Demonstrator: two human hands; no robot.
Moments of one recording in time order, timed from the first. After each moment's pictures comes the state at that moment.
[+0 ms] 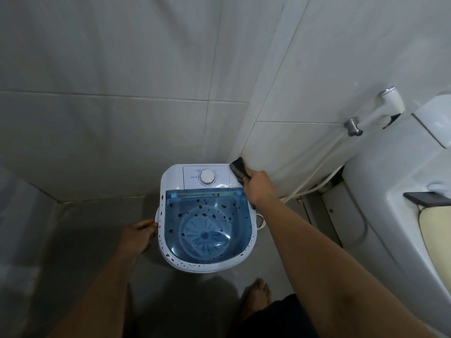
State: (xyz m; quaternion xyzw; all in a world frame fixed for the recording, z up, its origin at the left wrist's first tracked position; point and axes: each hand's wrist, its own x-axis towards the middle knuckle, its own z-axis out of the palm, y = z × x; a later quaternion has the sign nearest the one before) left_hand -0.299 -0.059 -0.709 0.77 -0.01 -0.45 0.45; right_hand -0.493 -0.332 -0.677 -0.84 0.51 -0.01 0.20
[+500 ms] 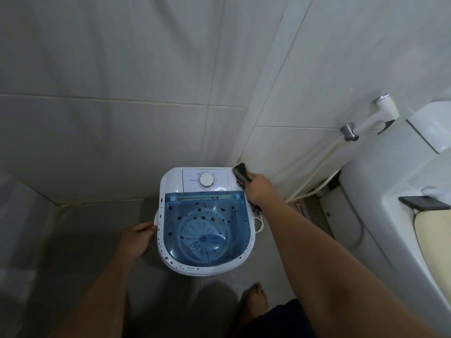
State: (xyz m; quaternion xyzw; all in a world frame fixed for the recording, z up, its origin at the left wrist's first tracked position) left_hand -0.296 -0.056 -0.716 0.77 -0.03 -0.46 0.44; right_hand -0.490 -0.337 -0.656 -0.79 0.56 0.06 0.25
